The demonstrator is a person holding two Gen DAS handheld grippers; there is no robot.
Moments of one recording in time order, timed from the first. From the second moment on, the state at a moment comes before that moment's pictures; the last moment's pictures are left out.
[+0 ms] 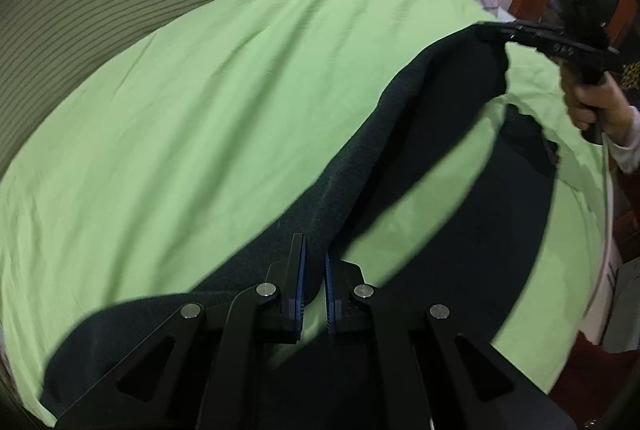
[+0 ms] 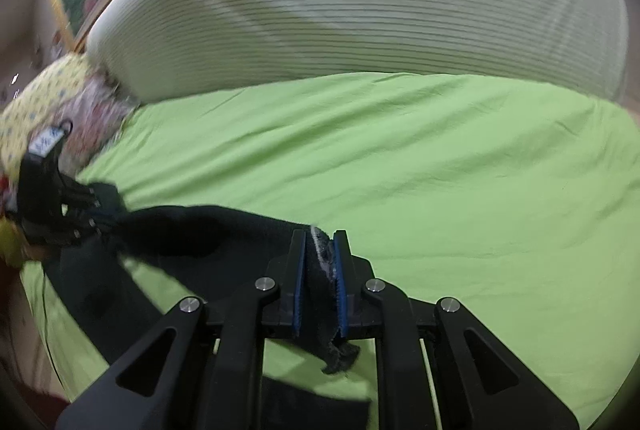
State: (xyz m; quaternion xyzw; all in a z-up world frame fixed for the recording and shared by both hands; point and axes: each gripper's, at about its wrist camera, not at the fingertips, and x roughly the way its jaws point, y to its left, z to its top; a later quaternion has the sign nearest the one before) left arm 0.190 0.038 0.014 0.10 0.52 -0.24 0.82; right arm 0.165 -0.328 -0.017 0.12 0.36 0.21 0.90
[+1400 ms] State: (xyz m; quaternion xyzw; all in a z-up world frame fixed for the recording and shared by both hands) left arm 0.045 -0.008 -0.035 -0.06 0.55 -0.24 0.80; right arm 0.011 -0.337 -0.030 0.08 0.42 0.16 0.89
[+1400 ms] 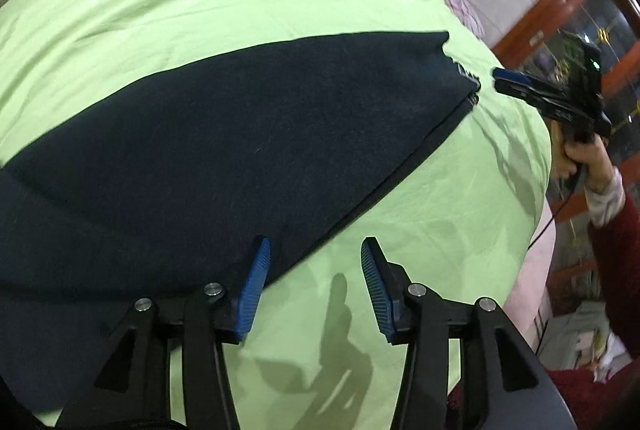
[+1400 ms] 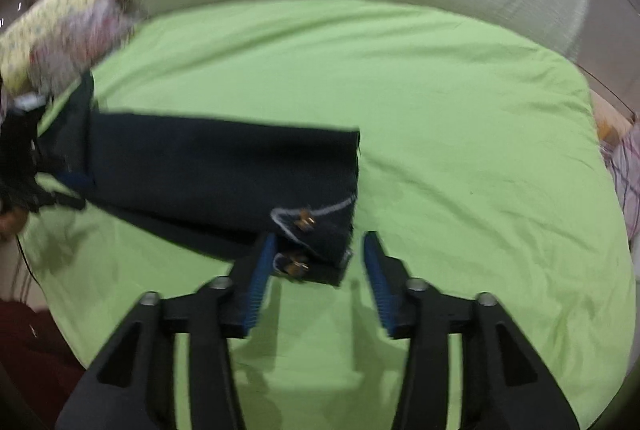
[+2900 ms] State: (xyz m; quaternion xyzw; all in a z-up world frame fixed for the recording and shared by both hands) left arm 0.167 0.165 0.002 -0.14 0.60 0.15 0.78; right arm 0.059 0.005 -0.016 0.04 0.39 0.43 0.81
